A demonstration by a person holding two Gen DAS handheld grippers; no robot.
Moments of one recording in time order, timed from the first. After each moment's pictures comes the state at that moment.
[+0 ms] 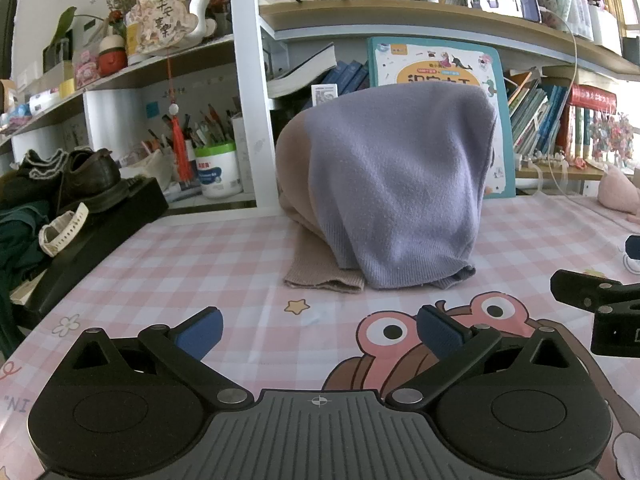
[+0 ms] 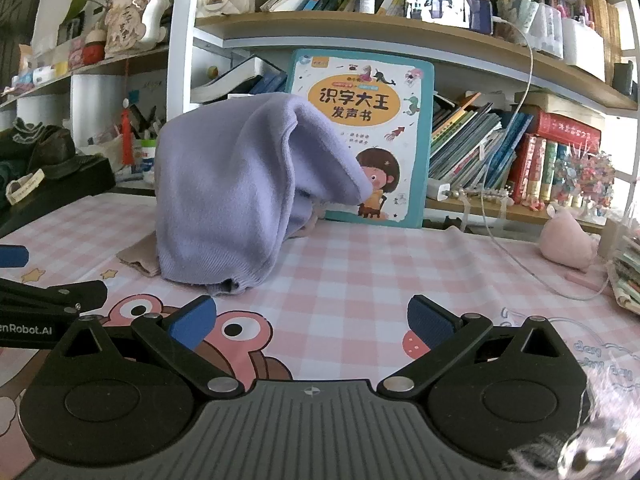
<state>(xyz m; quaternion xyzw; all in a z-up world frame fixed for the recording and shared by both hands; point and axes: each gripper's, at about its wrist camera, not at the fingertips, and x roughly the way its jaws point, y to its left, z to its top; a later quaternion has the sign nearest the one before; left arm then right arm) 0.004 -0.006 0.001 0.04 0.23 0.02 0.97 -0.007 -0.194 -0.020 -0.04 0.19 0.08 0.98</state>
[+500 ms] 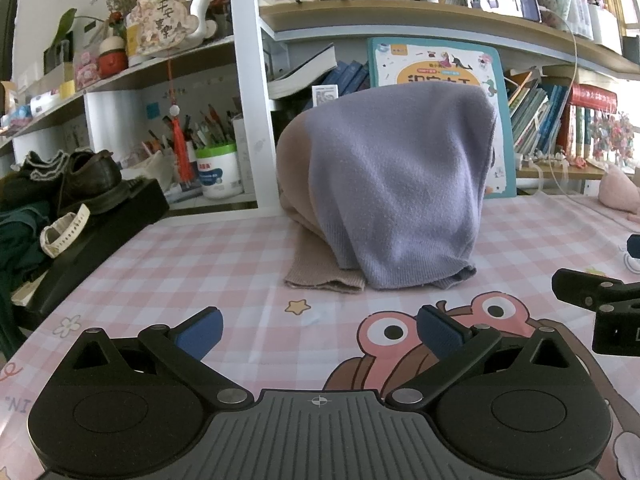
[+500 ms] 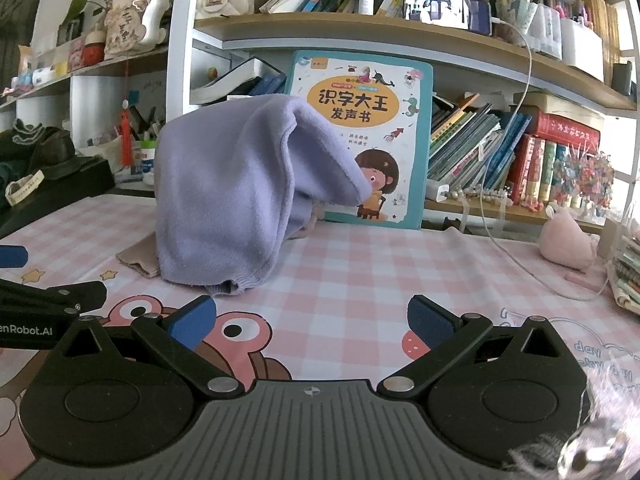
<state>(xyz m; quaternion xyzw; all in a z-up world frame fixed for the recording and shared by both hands) 0.003 -0.007 0.000 0.04 0.23 0.02 0.97 -0.009 -0.195 -0.020 -0.04 0.18 0.08 0.98</state>
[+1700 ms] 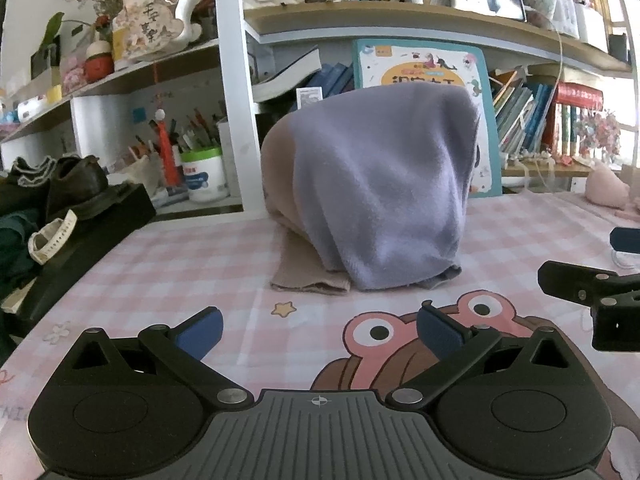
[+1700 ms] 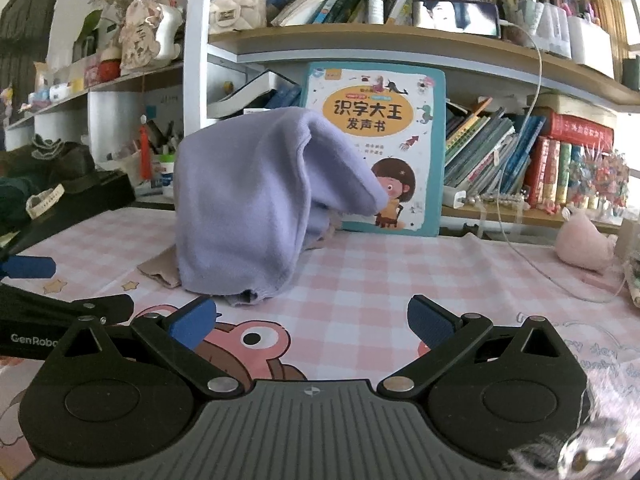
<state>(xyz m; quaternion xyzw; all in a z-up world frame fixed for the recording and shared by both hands) 0.002 -0.010 0.000 0.05 0.22 0.00 0.97 -0.011 -0.200 -0.017 -0.02 0.17 0.11 0.98</state>
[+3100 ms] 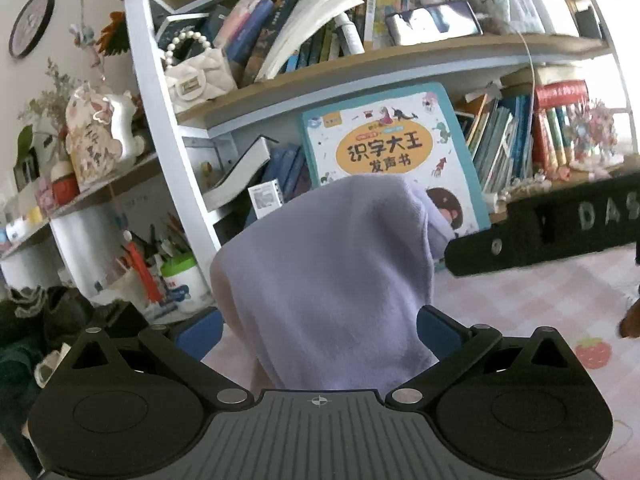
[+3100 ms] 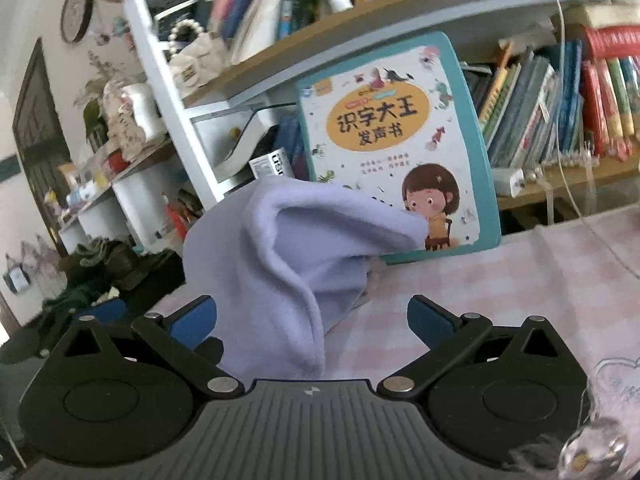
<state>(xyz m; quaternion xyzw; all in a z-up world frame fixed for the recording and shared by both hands) 0.057 -0.099 0.047 0.15 0.15 0.01 0.98 0.090 -0.263 0.022 0.17 0.21 0.23 0.93</state>
